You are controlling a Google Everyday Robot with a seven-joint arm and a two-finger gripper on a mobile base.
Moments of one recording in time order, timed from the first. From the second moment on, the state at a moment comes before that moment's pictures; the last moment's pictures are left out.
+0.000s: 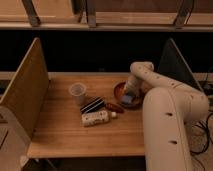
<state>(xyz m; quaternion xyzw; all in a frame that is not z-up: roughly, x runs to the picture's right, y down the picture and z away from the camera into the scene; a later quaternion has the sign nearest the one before) 0.156 0.036 0.992 -0.26 0.16 0.75 0.59</state>
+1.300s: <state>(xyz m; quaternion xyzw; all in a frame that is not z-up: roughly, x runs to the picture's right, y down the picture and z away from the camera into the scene) 0.084 -0.117 0.908 -0.15 0.03 0.70 0.70</state>
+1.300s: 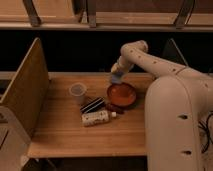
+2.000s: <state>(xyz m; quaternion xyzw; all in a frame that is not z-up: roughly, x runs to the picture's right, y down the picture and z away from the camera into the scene) 0.065 -0.121 0.900 -0.15 0.03 0.68 0.72</state>
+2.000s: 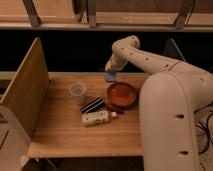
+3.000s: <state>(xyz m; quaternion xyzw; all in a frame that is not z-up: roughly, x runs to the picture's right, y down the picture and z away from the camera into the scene) -0.031 -0.152 0.825 -0.19 -0.10 0.56 0.80</state>
